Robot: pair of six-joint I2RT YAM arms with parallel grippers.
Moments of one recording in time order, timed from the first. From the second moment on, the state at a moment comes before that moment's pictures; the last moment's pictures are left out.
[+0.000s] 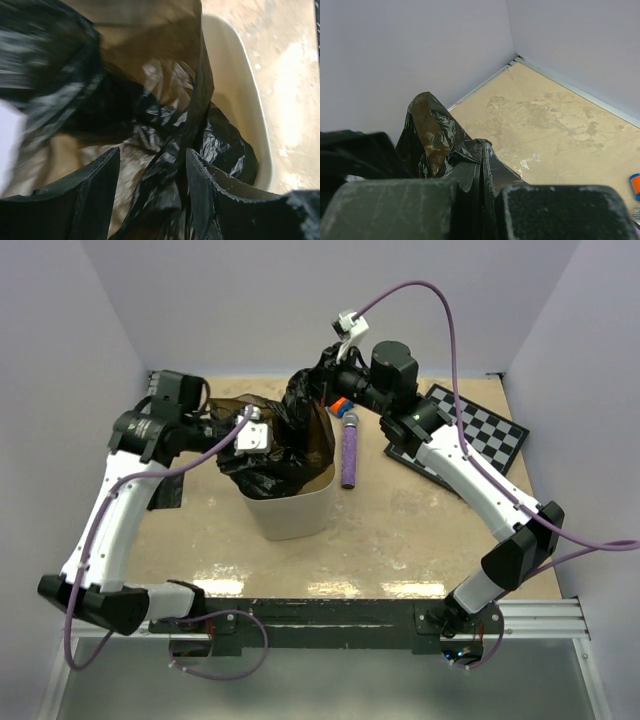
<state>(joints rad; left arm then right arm) -0.28 1.24 1.64 -1.16 0.81 1.11 0.65 1.60 1.69 -0.12 -0.28 0.27</state>
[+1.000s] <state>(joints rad) -0.49 1.27 1.66 -1.21 0.77 1.12 0.51 1.68 1.76 -0.18 -0.31 0.25</state>
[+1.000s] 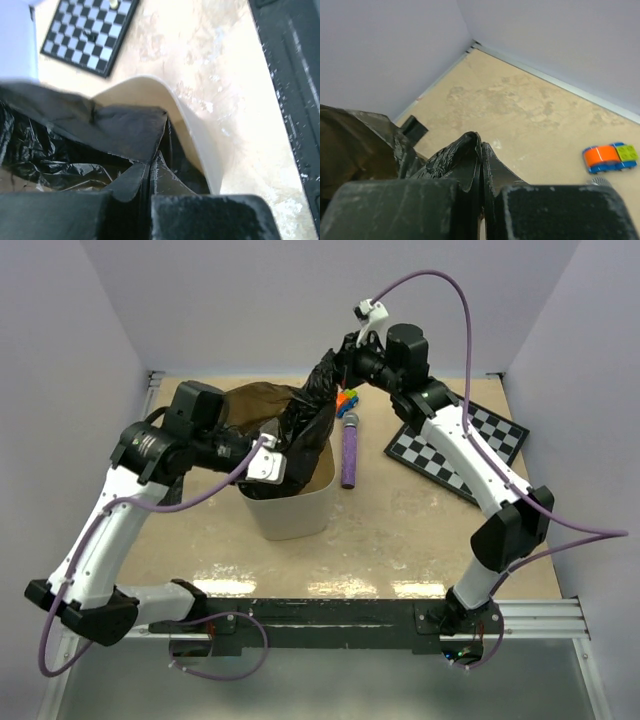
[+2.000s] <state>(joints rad) -0.59 1.08 1.56 -1.19 0.81 0.84 0.49 1.75 1.78 -0.29 -0.43 0.26</state>
